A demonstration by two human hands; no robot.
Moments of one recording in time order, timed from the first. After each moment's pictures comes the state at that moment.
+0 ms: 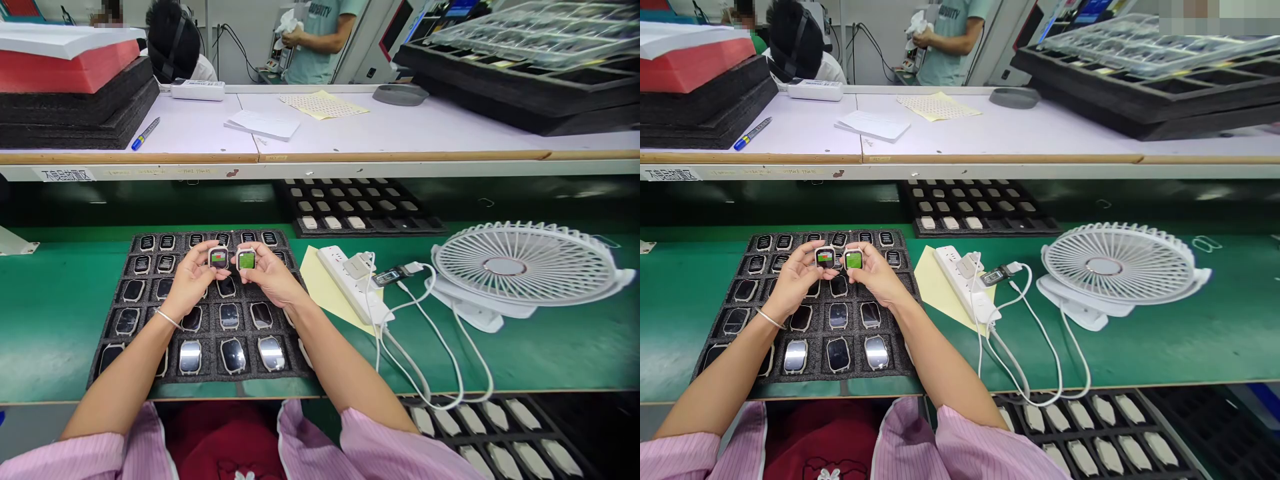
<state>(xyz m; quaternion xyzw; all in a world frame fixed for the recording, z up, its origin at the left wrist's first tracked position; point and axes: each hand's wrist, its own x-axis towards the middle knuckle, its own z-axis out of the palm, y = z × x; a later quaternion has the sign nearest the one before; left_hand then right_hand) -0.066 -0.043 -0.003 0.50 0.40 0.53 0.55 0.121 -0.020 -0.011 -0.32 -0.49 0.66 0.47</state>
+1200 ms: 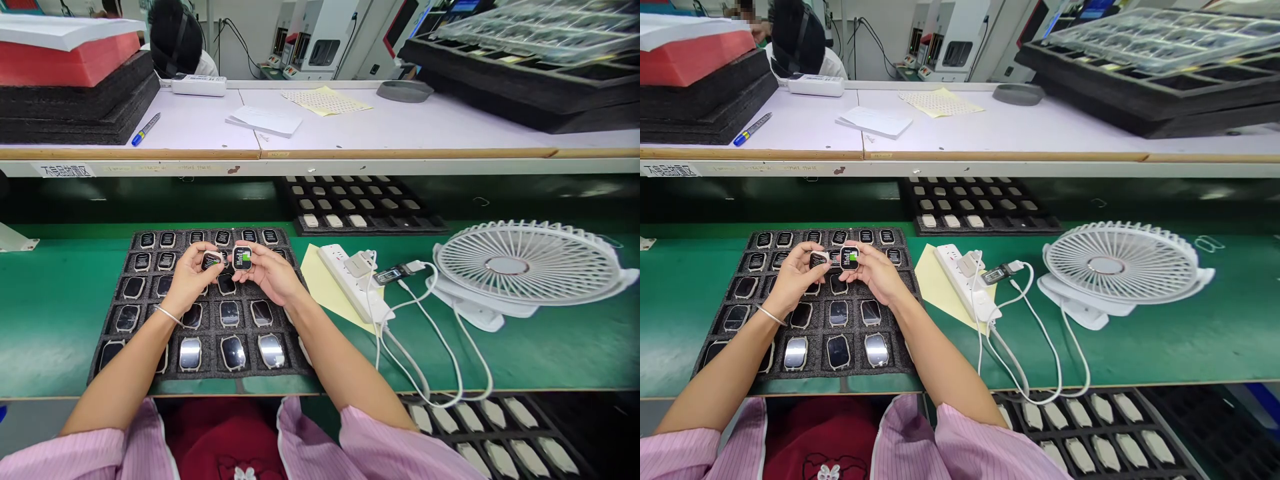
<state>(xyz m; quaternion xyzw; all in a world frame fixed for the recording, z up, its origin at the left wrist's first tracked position) -0.063 -0.042 0.001 0.50 0.46 0.53 0.51 0.121 -0.020 -0.006 -0.31 -0.41 0.73 0.45</state>
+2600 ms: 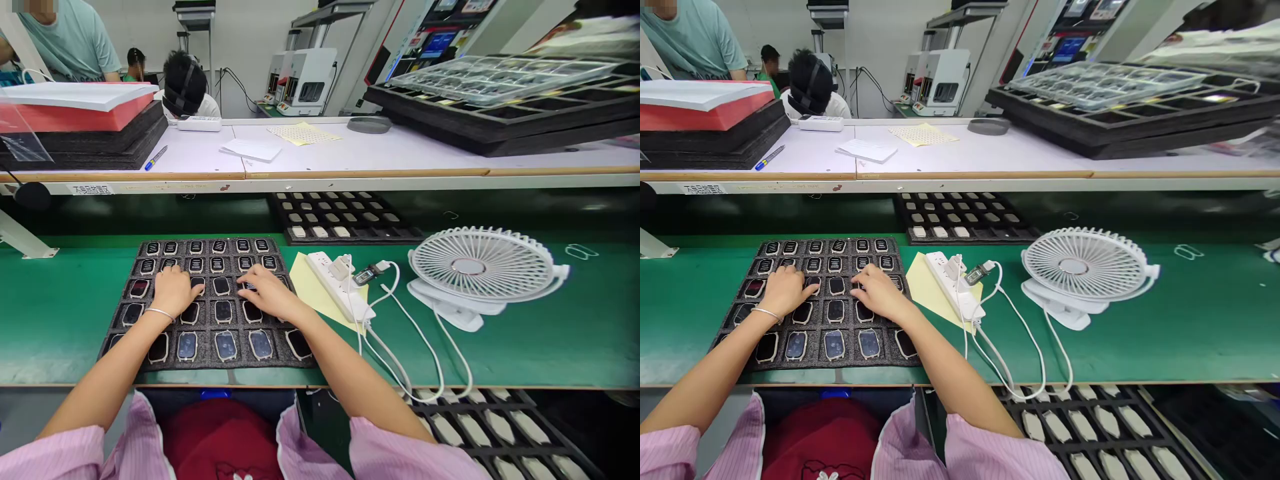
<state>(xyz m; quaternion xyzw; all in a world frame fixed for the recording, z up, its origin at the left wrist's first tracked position) -0.091 -0.062 0.007 0.72 0.69 0.04 0.01 0.151 -0.048 -0.007 -0.46 -0.86 0.20 0.13</state>
